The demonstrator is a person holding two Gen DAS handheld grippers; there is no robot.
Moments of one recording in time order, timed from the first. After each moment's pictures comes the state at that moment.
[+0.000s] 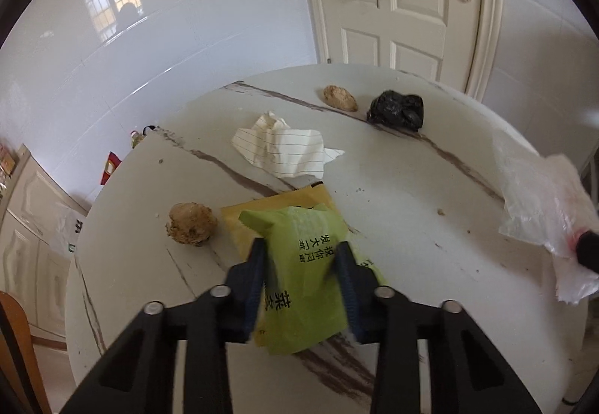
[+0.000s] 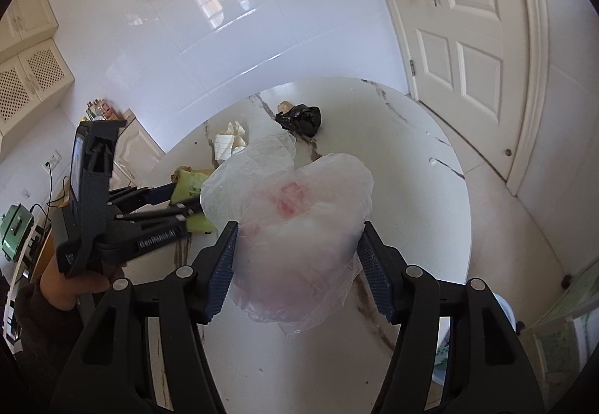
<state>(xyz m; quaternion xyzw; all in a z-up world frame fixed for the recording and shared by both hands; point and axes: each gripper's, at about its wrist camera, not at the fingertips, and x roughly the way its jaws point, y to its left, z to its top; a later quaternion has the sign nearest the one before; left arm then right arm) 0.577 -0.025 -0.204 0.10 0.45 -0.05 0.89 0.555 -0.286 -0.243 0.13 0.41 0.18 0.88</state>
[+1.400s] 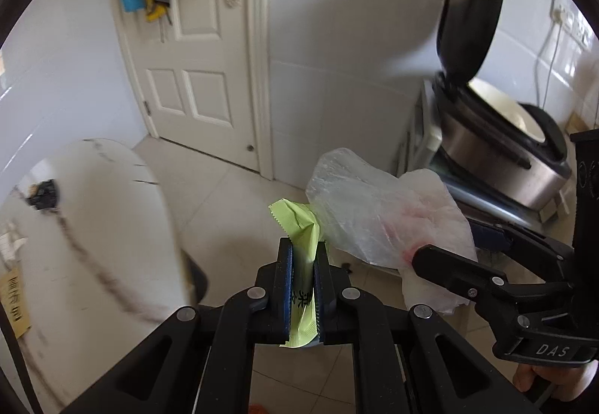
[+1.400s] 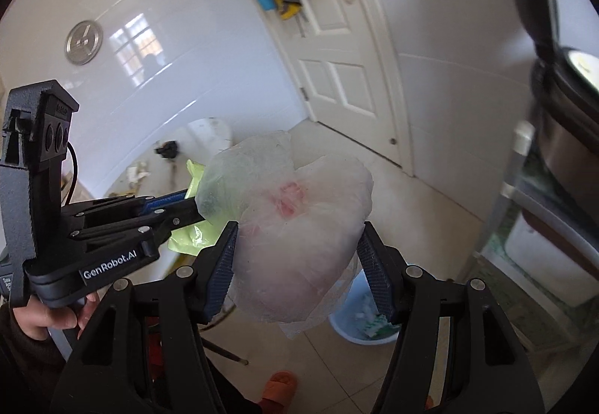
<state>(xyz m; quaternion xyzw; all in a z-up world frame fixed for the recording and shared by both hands) 0.475 -0.289 -0.193 0.13 0.43 -0.32 0.83 0.399 -0.479 -0.236 0.19 0.37 0.00 0.91</state>
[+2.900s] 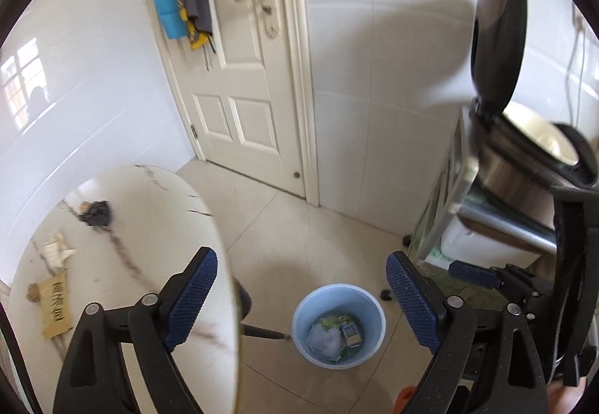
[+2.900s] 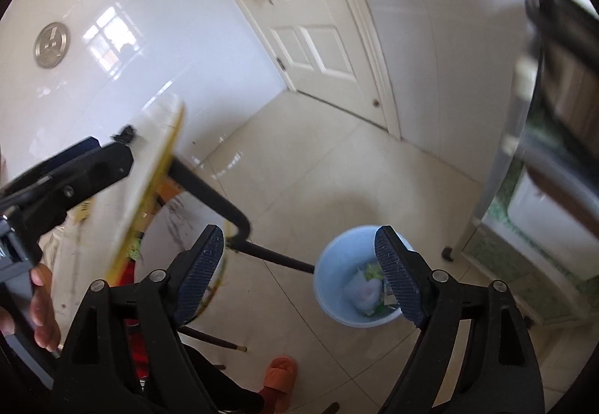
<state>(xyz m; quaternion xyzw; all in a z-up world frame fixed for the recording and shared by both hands) 0.452 -0.319 -0.192 0.14 0.36 -0.24 0.89 0.419 -0.490 -0.272 0.22 0.42 -0.01 0.88</state>
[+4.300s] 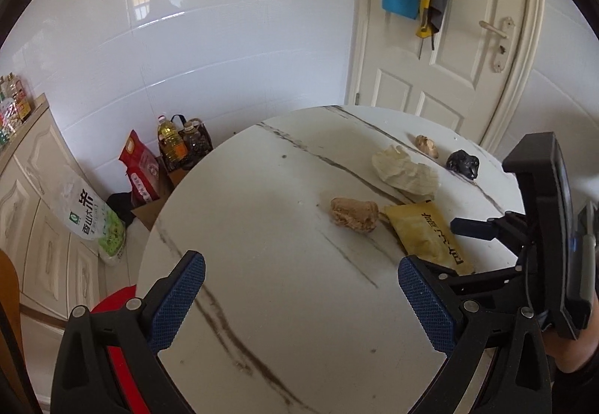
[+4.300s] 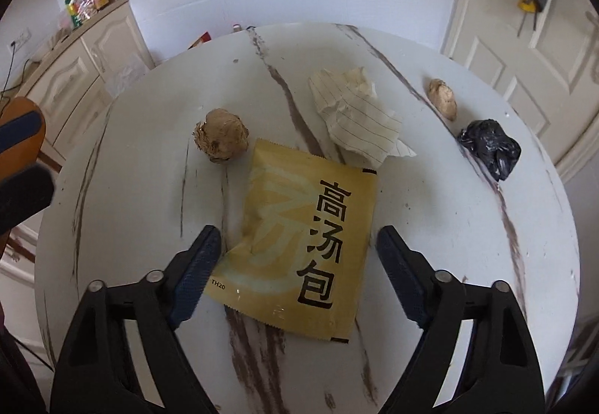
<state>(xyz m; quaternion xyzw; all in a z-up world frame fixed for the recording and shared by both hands) 0.502 0.124 -0.148 0.01 0.41 -0.03 0.91 0.649 -0.065 -0.285 -0.08 0.51 0.18 0.84</state>
